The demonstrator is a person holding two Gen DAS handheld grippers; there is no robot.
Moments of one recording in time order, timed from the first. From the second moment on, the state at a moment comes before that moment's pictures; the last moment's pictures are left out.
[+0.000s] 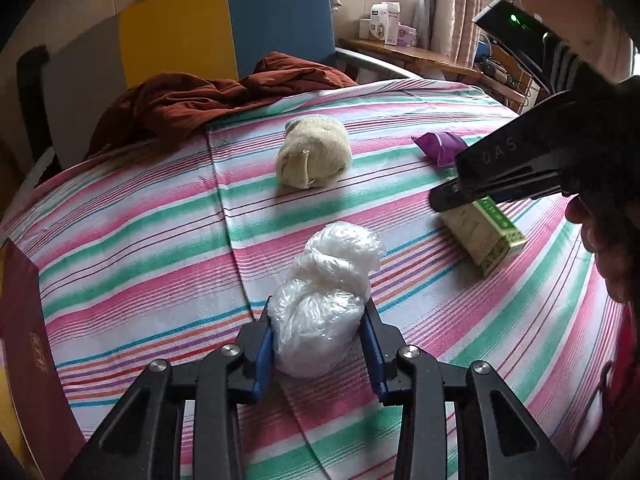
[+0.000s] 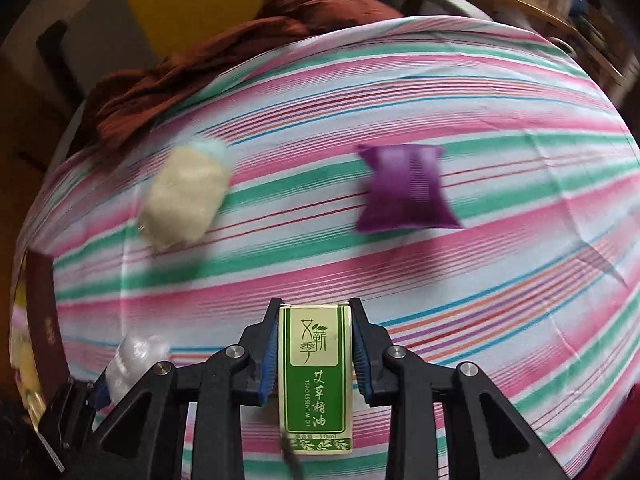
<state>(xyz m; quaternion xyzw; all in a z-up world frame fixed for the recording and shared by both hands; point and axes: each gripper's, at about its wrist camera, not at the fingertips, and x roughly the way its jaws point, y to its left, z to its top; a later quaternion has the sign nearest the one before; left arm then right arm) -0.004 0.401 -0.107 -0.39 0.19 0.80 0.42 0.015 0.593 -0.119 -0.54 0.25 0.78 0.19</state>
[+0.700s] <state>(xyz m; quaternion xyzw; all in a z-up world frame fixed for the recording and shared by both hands) -0.011 0.399 -0.110 -0.39 0.18 0.80 0.42 0.011 0.581 -0.112 -0.56 0.17 0.79 0.20</state>
